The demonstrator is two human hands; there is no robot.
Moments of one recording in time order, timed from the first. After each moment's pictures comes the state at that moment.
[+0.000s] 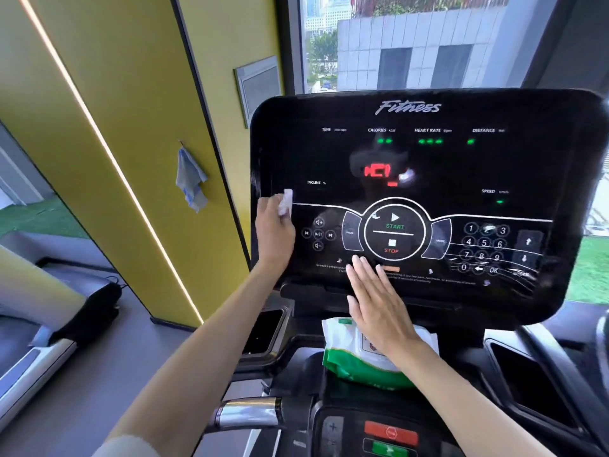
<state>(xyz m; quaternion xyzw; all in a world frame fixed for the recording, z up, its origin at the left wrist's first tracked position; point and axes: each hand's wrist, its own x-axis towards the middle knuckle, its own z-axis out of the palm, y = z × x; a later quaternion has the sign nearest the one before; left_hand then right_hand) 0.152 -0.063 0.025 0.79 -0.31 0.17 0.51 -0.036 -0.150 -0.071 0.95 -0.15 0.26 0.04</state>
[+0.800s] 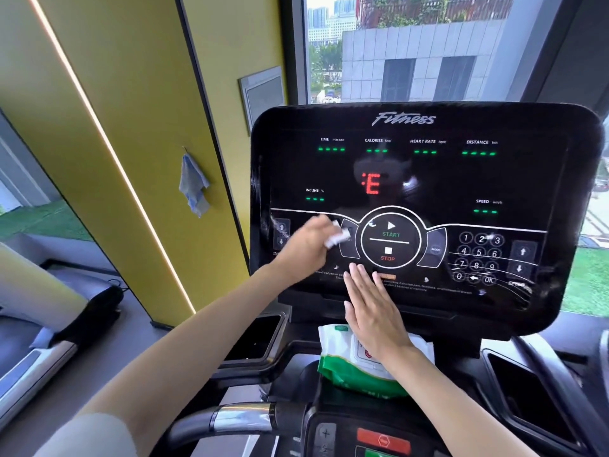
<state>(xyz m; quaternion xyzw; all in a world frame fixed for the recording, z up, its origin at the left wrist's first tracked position) 0.129 -0.078 0.026 0.69 -0.64 0.13 0.30 -0.035 -0.153 -0.077 0.95 -0.15 0.26 0.05</state>
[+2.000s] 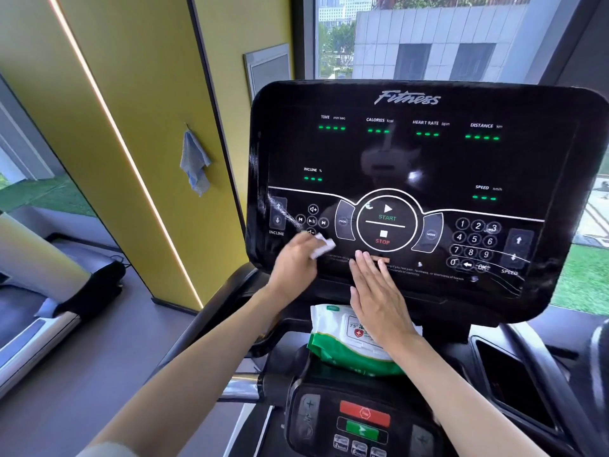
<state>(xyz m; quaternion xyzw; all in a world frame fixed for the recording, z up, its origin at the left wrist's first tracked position) 0.098 -0.052 -0.030 0.74 -0.52 0.13 0.39 -0.057 -0.162 -0.076 0.96 -0.16 0.24 0.07</state>
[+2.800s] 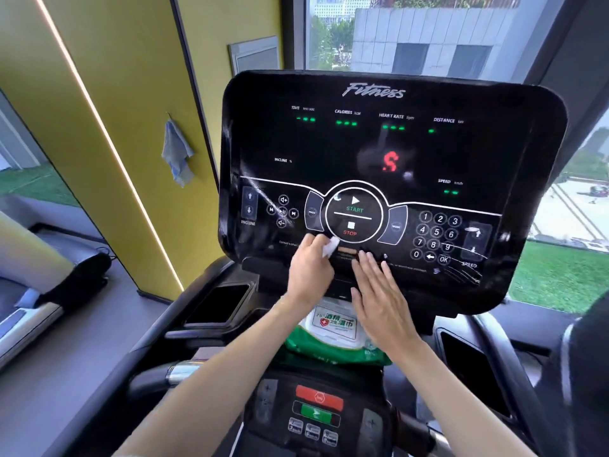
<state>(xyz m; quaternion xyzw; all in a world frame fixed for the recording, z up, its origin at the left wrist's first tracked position) 0.017 -0.106 -0.037 0.82 -0.37 0.11 0.42 -0.112 -0.193 -0.077 0.96 -0.15 0.25 0.03</state>
